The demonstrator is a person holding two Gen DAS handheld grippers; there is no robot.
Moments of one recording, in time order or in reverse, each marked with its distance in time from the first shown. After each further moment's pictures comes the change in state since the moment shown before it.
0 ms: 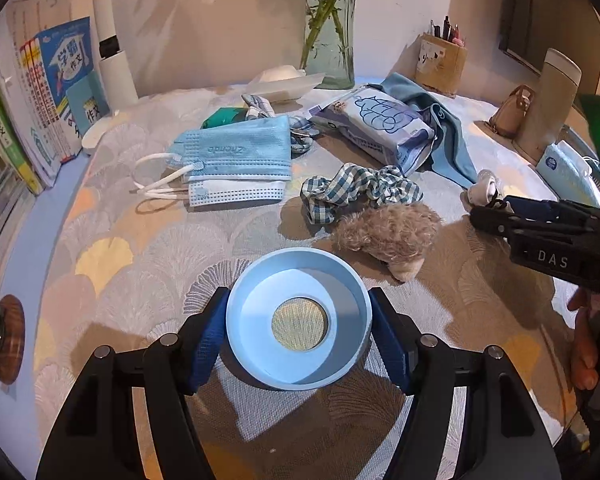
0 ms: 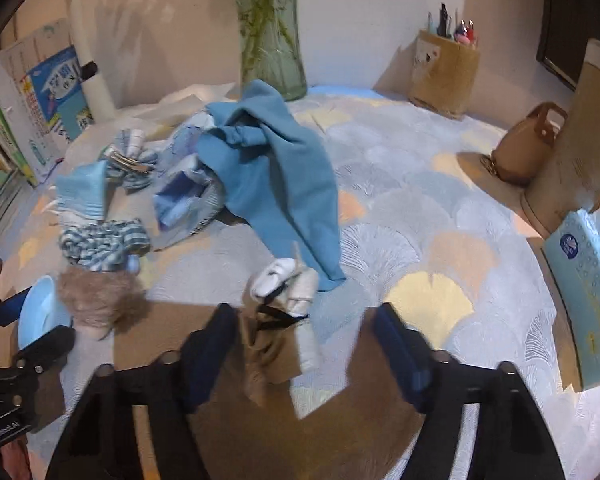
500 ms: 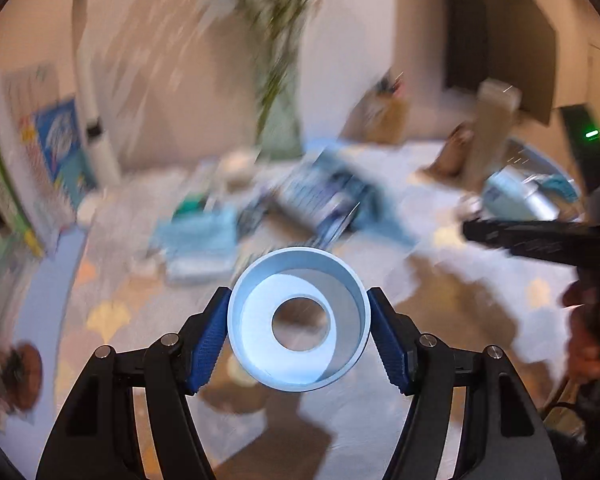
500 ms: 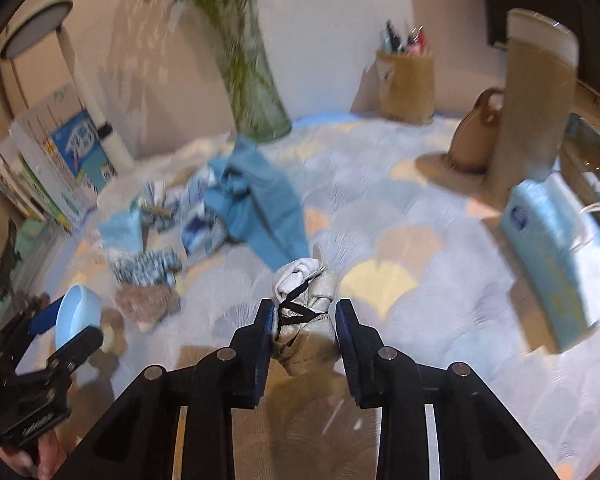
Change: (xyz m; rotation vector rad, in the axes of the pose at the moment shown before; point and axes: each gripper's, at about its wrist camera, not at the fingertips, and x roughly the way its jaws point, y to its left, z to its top) left arm -0.075 -0.048 0.014 0.116 -0.237 -0.053; right arm -0.063 -0.047 -0.007 0.154 -0.085 0.108
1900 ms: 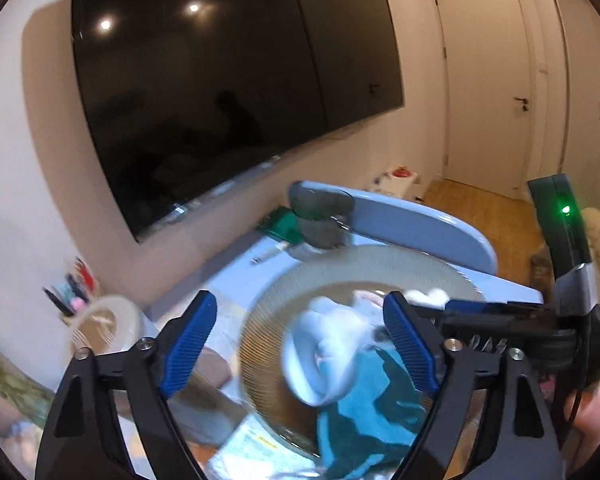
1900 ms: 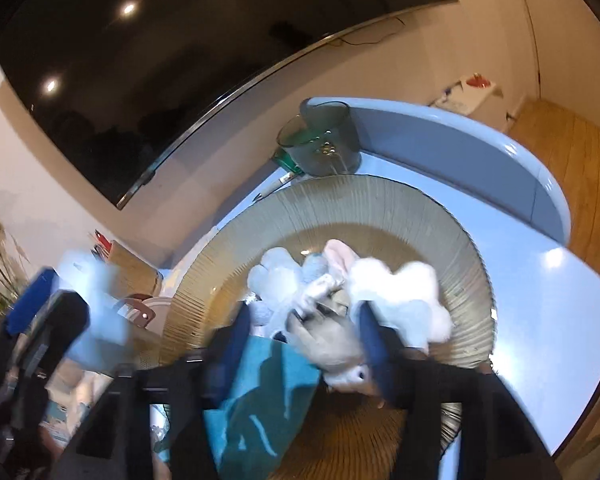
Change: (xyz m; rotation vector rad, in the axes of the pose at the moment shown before) left arm 0.126 -0.392 0.210 0.425 -0.092 -0.396; right arm -0.120 -0.377 0.040 0.659 -0.186 -0.171
